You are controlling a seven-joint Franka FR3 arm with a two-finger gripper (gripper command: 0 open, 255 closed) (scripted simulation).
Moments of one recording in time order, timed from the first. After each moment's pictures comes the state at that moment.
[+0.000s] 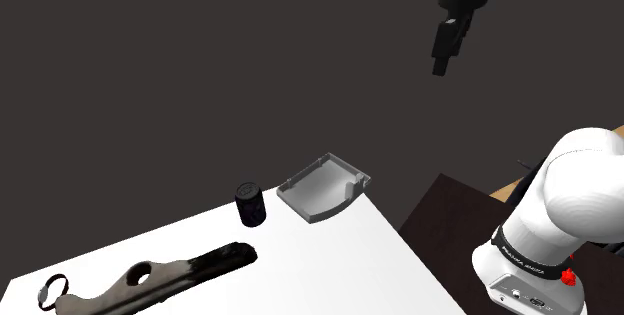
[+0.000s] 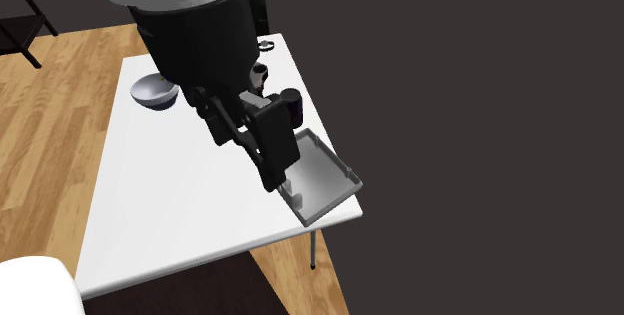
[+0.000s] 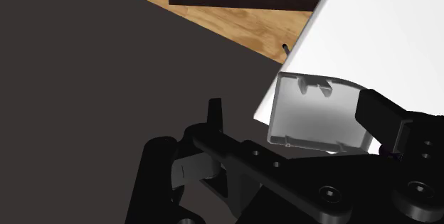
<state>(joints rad) 0.01 -0.82 0.07 -2.29 -0.10 1.46 -0.05</state>
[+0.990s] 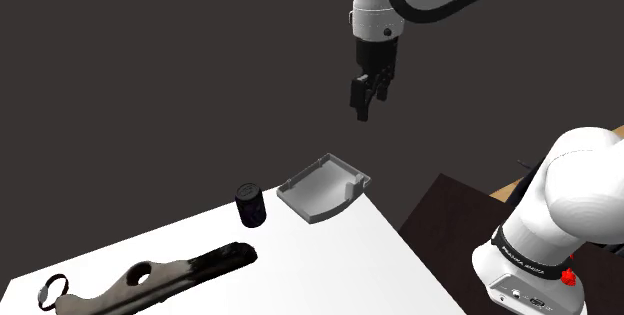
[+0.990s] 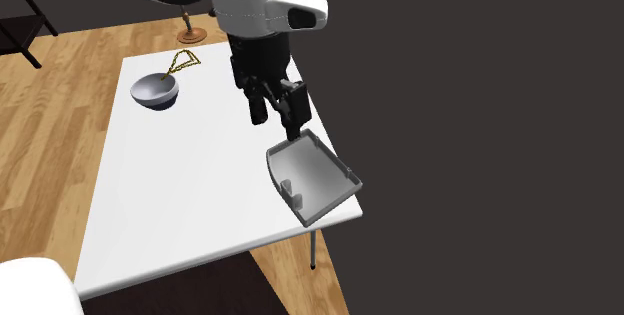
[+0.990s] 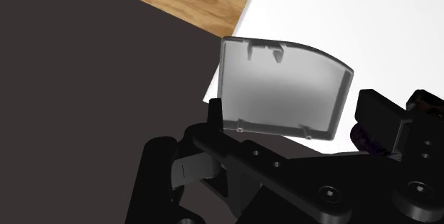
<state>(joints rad) 0.05 -0.51 0.22 -2.31 0.01 1.76 0.14</state>
